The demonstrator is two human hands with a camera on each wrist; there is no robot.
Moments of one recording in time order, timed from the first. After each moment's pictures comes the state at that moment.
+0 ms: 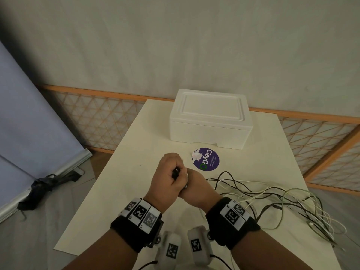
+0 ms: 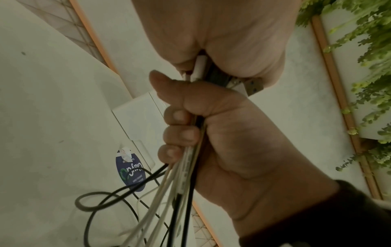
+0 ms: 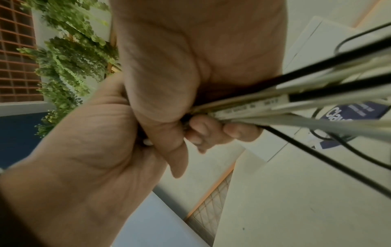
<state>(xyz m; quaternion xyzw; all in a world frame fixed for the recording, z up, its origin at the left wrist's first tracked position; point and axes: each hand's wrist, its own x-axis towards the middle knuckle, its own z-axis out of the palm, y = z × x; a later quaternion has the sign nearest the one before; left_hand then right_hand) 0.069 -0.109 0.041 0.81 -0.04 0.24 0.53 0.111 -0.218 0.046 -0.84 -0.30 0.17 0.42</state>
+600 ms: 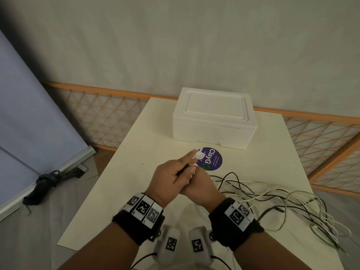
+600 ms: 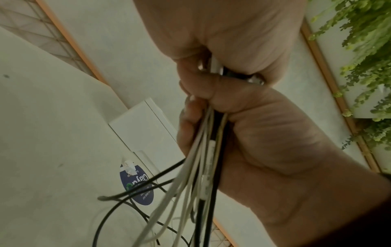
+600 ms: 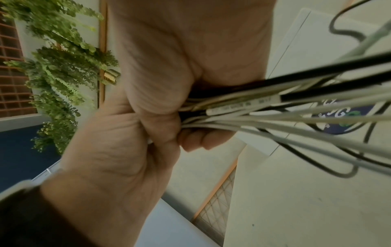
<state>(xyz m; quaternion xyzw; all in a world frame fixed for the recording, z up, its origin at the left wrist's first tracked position) 0.072 -0.103 0.046 0.85 -0.08 0.21 0.48 0.112 -0.219 0.043 -0.79 -0.31 0.13 0.51</state>
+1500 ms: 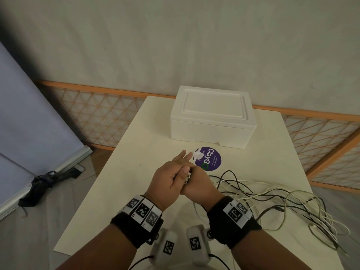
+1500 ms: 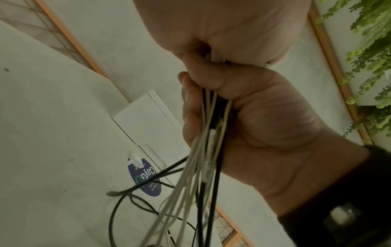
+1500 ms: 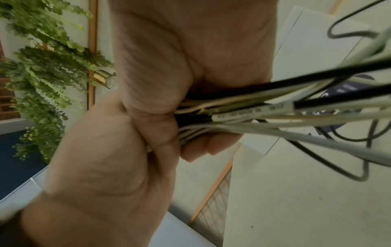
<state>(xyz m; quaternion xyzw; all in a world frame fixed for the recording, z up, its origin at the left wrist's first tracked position) 0.082 -0.098 0.031 0.84 -0.07 0.20 0.50 0.124 -0.213 0.042 -0.79 -0.26 0.18 0.52</state>
